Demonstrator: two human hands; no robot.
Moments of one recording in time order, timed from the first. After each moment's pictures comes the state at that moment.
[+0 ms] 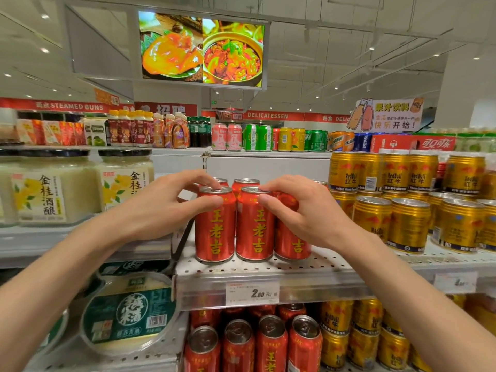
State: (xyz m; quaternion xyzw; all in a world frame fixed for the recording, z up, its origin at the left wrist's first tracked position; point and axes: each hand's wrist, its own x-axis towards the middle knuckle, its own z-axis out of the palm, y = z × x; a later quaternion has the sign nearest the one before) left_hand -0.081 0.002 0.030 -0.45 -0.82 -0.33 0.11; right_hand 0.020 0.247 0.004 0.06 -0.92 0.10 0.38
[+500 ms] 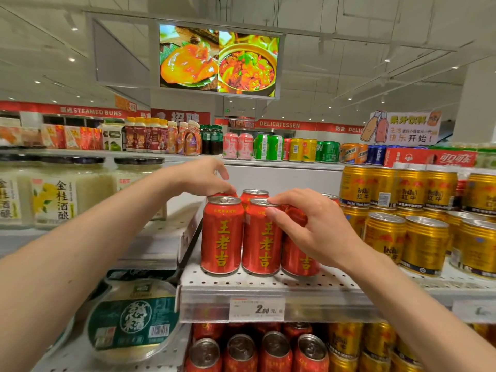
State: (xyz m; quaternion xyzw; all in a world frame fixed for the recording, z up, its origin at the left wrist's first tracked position) left_hand -0.137 0.061 0.080 -0.36 -0.90 -0.24 0.04; right_hand 0.018 0.250 0.000 0.07 -0.90 0.11 0.41
